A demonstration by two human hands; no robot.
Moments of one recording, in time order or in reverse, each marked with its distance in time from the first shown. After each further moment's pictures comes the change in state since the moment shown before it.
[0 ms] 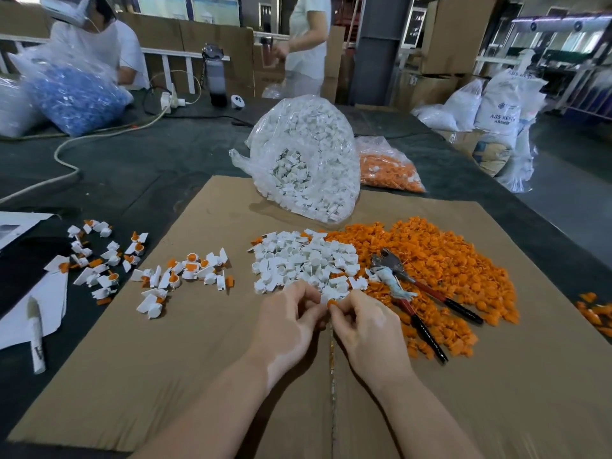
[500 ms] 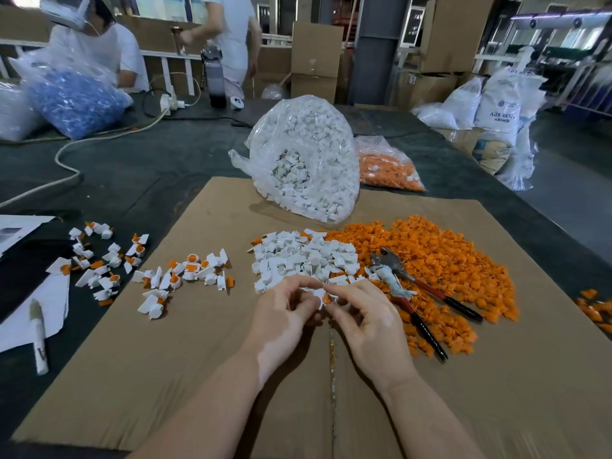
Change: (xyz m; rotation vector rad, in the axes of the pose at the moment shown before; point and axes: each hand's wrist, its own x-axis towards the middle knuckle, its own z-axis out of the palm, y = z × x) left_hand 0.003 0.000 -0.006 -0.283 -0.045 -0.068; right_hand 0.002 0.000 -0.005 0.180 0.003 -0.055
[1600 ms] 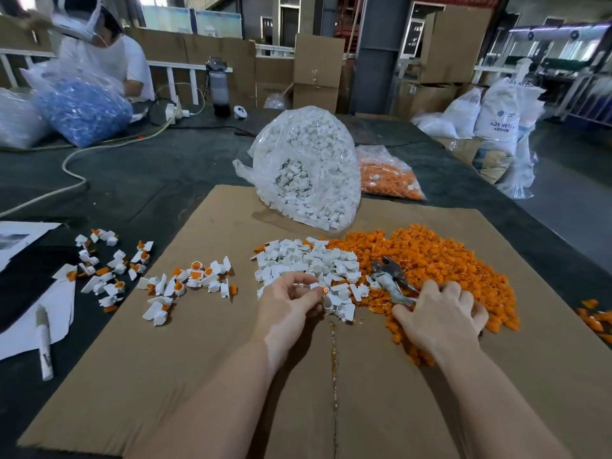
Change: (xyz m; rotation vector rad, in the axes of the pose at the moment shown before) left_hand 0.017 0.006 0.006 -0.205 0.098 -0.118; right_hand 0.031 0.020 -0.054 -0.872 -0.284 0.740
